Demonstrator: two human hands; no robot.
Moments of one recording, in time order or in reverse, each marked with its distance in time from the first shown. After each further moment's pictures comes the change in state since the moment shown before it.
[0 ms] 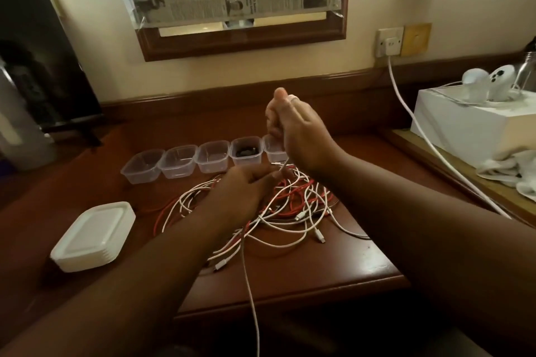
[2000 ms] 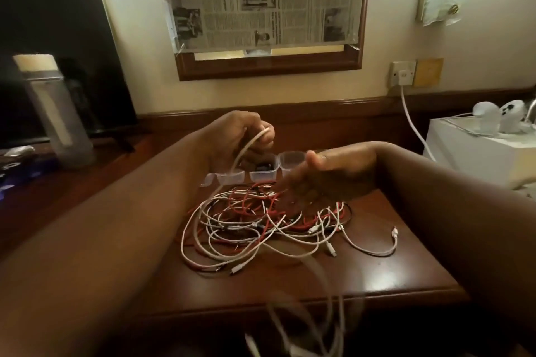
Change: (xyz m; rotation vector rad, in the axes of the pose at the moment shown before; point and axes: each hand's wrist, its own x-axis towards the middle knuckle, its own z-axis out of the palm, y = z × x) left_hand 0.039 0.060 -0.081 -0.305 -0.361 -0.096; right_hand -0.004 -0.023 -0.042 -0.042 -1.019 0.657
